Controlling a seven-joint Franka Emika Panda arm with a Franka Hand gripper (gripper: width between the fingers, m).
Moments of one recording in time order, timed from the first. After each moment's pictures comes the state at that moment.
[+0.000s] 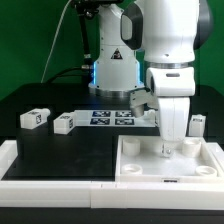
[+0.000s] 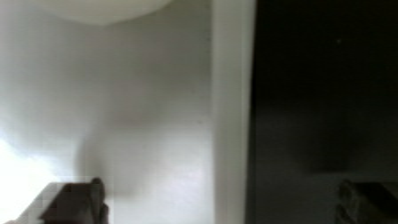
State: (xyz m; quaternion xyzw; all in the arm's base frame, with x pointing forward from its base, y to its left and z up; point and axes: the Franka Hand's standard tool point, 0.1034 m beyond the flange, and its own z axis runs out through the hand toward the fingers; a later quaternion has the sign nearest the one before) arm 0.490 0.082 0.008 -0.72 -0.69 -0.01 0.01
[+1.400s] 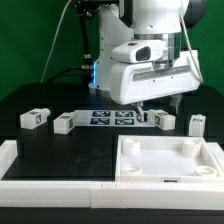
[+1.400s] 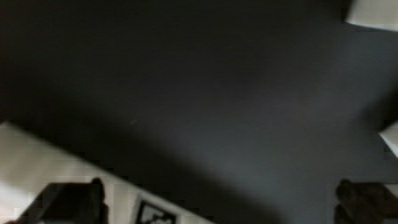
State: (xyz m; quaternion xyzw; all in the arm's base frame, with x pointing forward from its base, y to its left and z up) arm 0.434 0.081 0.047 -0.98 -0.19 -0.02 0.02
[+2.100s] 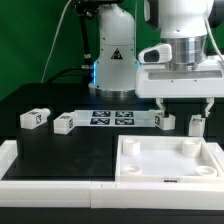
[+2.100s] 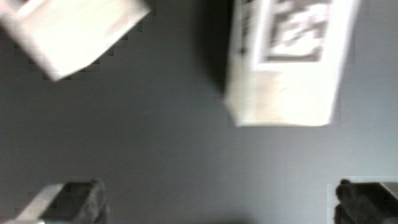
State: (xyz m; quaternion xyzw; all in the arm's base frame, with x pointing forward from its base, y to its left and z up) arm 0.416 0.152 0.045 -0.98 0.21 0.00 0.05
